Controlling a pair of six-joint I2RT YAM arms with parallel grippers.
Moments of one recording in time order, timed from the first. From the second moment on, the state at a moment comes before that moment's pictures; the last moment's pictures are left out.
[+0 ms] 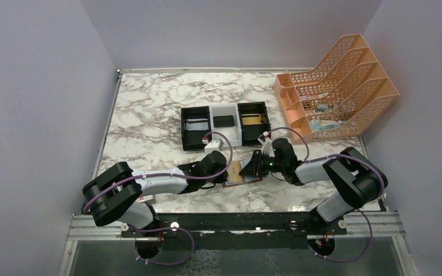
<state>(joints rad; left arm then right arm) -1.00 1.42 0.55 0.08 -0.21 -0.86 0.57 1.55 0.35 0.58 -0.54 0.68</state>
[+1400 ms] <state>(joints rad) -1.02 1.43 0.56 0.06 -0.21 -0.82 0.62 1.47 0.40 0.44 -0.36 0.62</state>
